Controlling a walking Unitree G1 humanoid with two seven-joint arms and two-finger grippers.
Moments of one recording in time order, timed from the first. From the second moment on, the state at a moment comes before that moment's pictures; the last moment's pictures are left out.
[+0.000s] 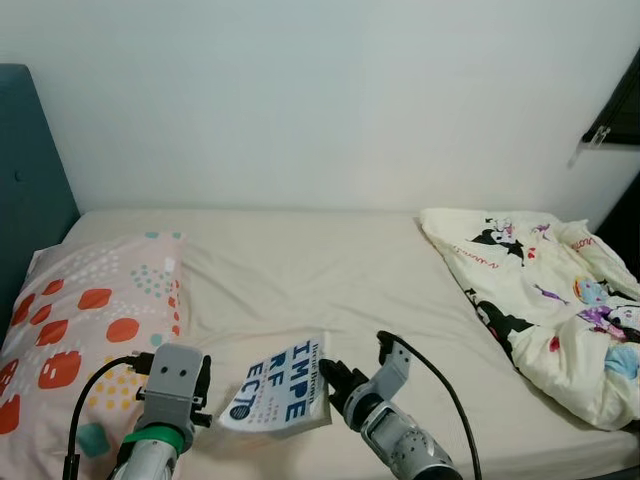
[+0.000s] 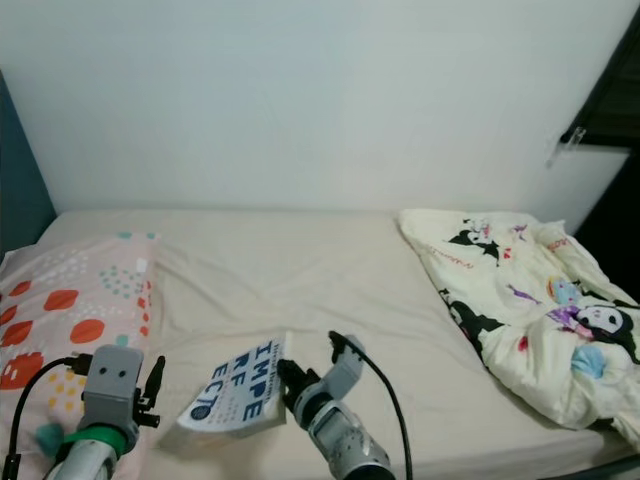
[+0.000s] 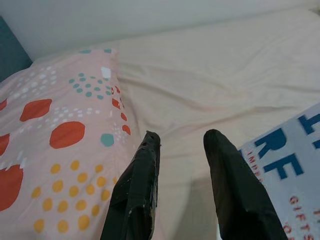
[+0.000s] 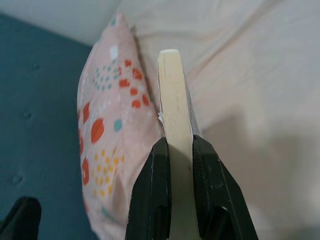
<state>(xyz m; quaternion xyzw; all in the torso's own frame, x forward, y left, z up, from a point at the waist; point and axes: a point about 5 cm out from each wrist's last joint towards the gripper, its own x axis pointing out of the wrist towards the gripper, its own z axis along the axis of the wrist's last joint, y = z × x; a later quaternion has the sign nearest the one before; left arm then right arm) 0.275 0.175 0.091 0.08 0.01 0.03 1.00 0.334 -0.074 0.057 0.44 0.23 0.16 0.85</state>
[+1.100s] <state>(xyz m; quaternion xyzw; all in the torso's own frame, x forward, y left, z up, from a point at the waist) 0.275 0.174 0.090 0.08 0.02 0.03 1.00 0.327 -0.060 0.056 0.43 0.26 0.22 0.84</state>
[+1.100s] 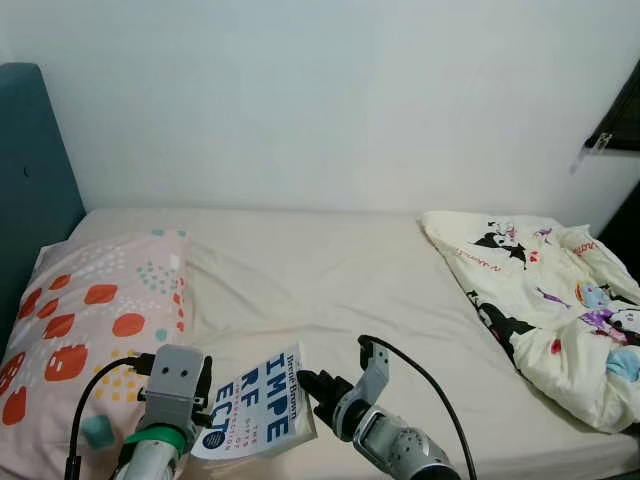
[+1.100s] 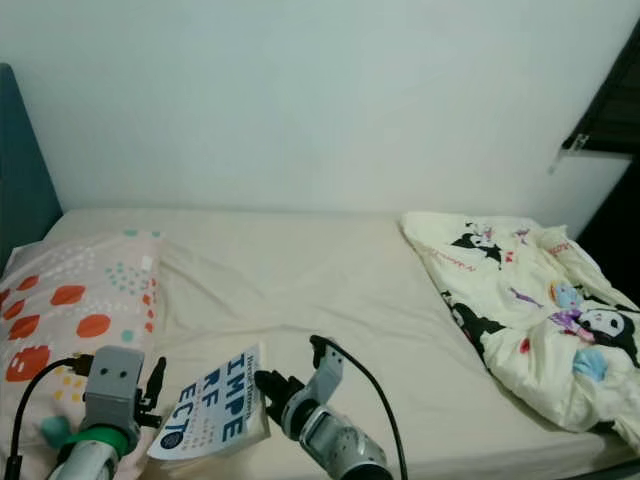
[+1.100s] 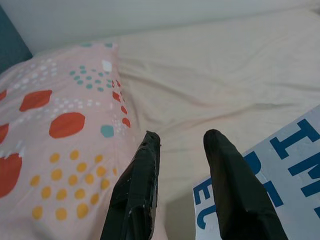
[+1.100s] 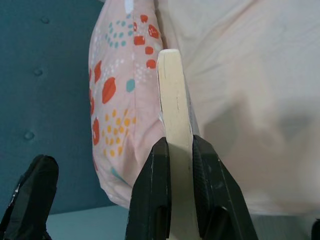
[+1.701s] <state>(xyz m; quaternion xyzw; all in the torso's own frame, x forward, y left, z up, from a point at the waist) 0.263 0.181 0.082 0.09 0.03 0.04 0.99 0.327 -0.058 0.055 0.41 0.27 0.23 0.84</state>
